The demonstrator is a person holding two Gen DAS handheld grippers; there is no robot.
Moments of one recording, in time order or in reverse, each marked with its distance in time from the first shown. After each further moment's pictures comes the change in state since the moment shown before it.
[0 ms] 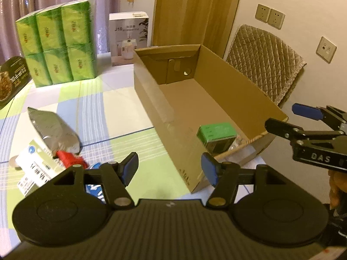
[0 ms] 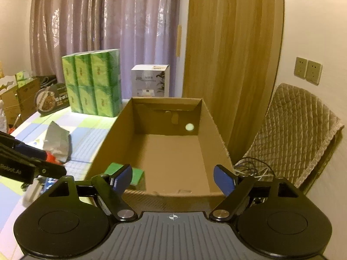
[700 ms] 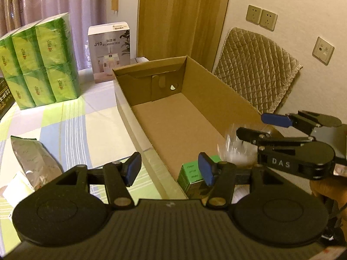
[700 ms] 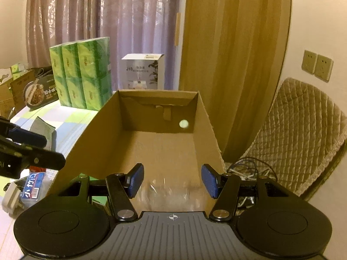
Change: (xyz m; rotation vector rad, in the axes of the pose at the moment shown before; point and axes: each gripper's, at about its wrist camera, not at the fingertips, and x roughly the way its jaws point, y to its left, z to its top) left arm 0.035 -0.030 0.046 0.053 -0.023 -0.030; right arm 0.065 -0.031 0.021 -0.016 0.053 0.000
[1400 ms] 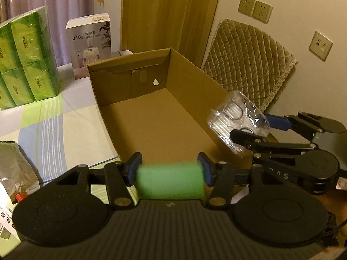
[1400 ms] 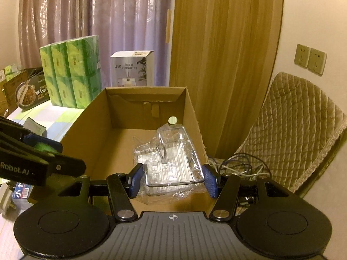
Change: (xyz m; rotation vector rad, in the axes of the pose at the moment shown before) left arm 0.042 -0.021 0.014 0.011 0.044 -0.053; right arm 0.004 -0.020 -0.004 0.025 0.017 -0.033
